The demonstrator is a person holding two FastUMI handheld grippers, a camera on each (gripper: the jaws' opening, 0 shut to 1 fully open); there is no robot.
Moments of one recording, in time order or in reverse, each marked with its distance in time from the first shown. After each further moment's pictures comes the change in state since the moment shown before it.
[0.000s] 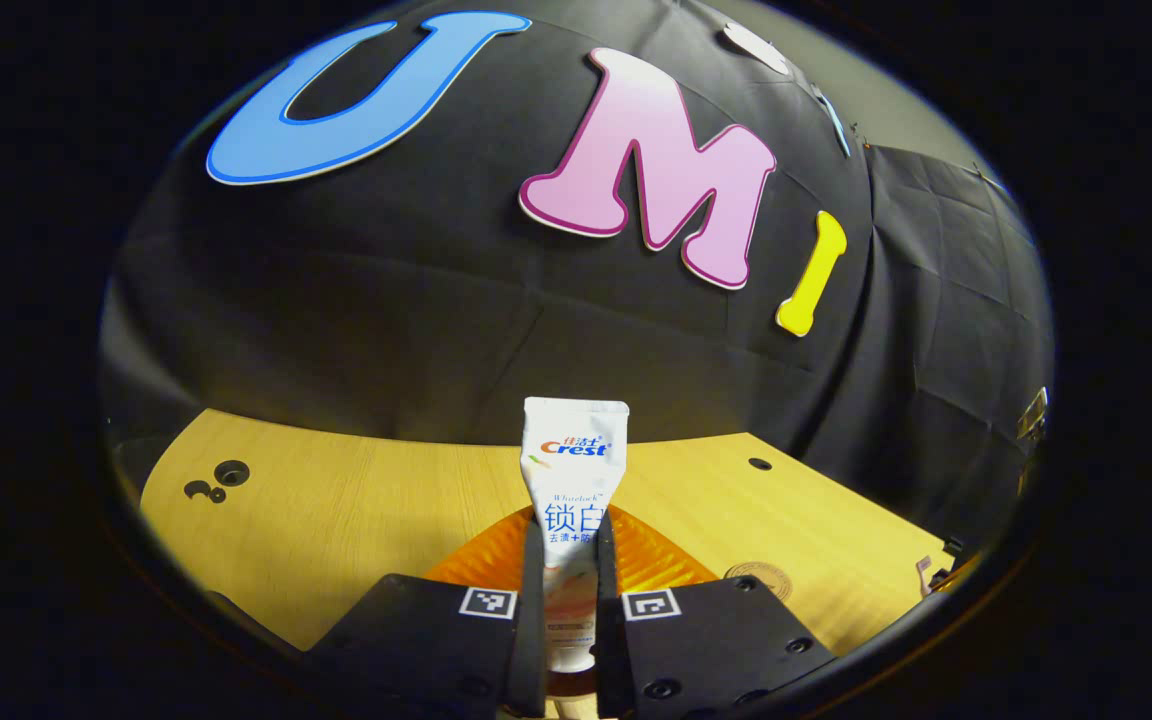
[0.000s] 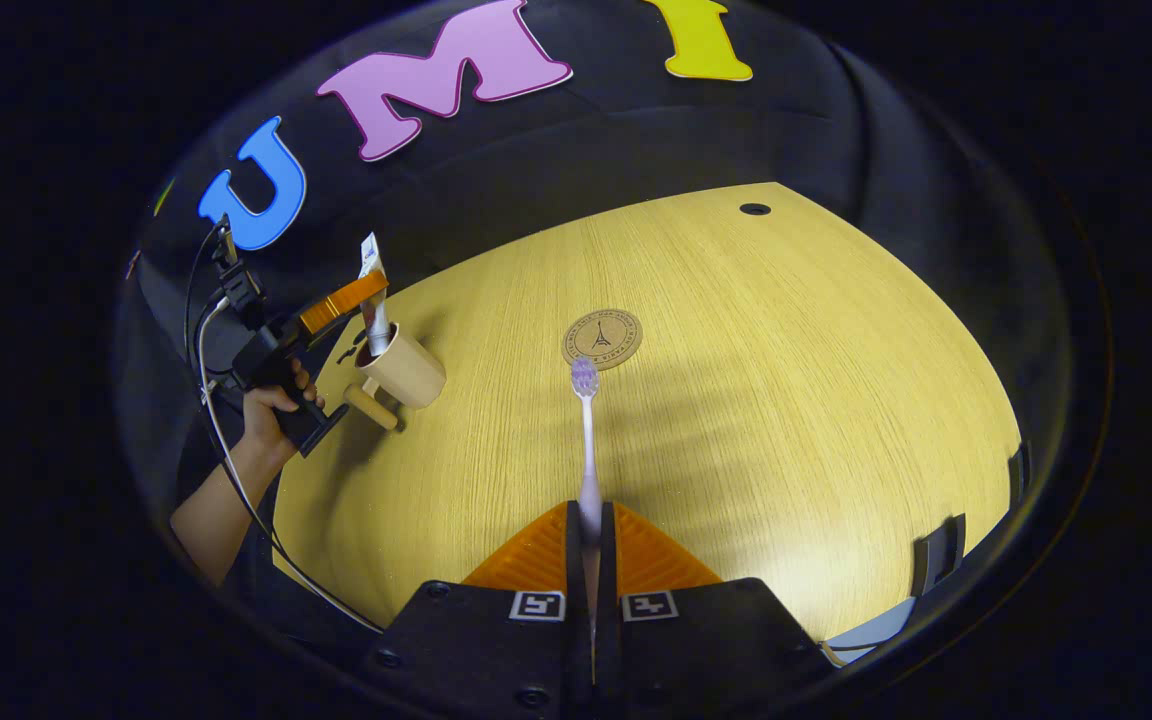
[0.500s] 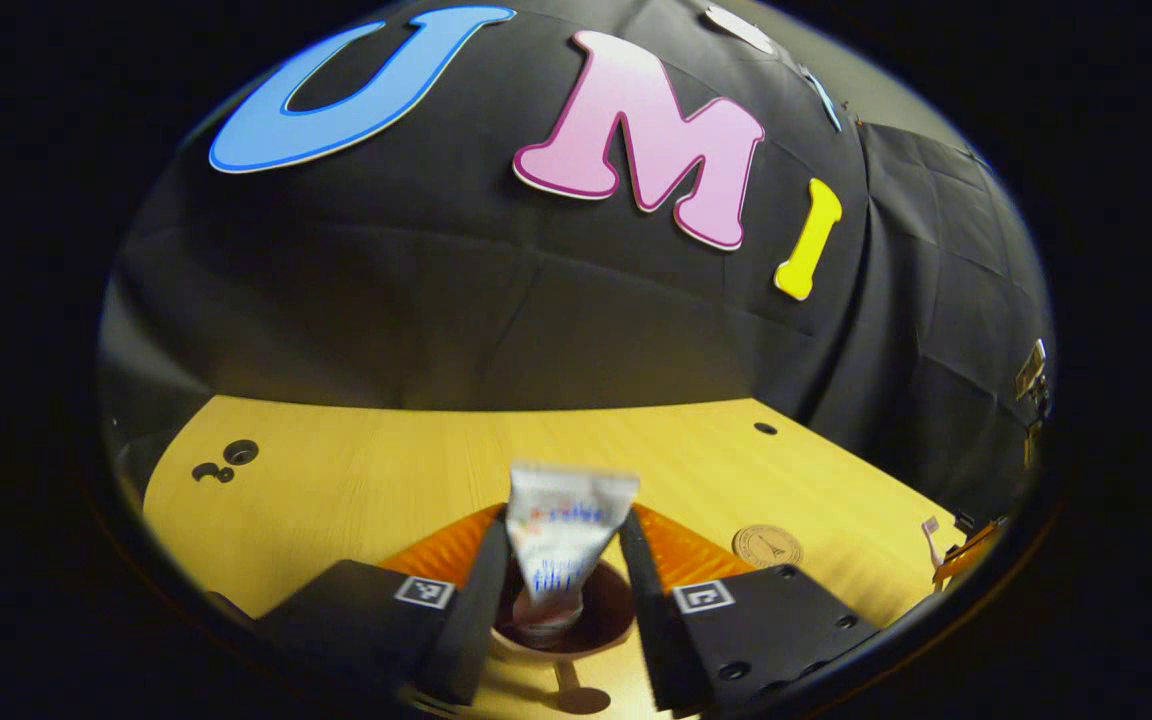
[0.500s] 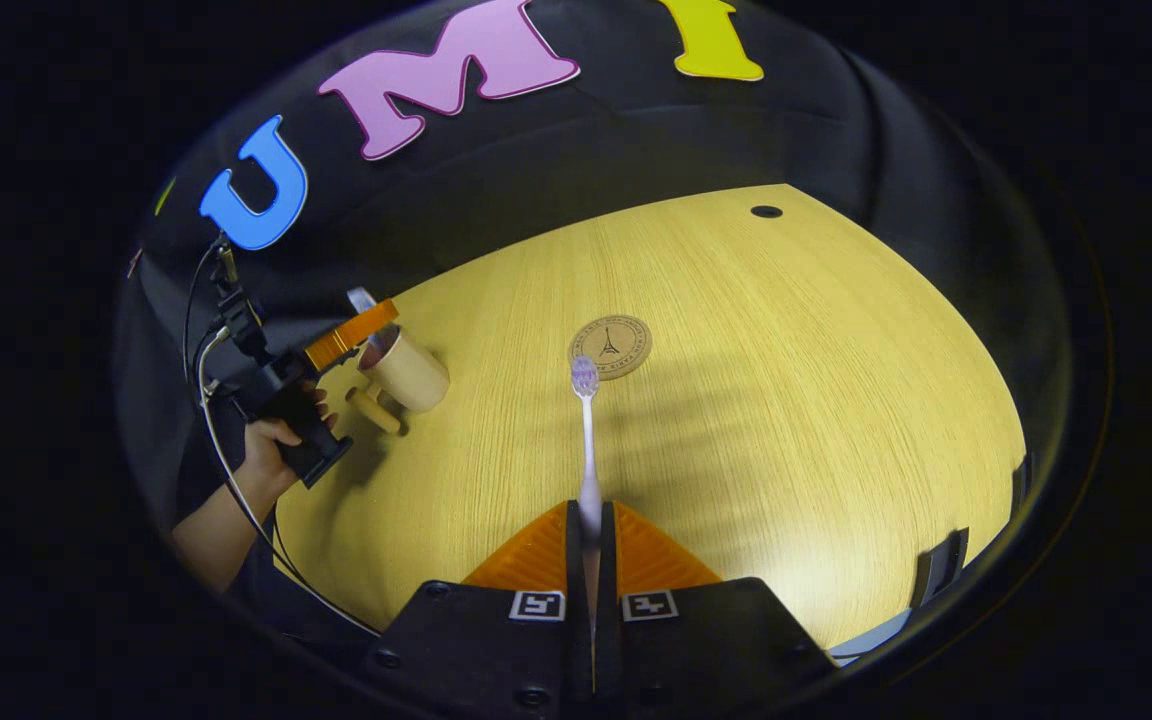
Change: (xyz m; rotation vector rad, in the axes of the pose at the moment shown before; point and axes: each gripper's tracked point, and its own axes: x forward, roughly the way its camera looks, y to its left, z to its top) left arm -0.022 -0.003 -0.029 0.037 0.082 0.037; right arm 0.009 0.013 0.018 -0.023 -0.010 0.032
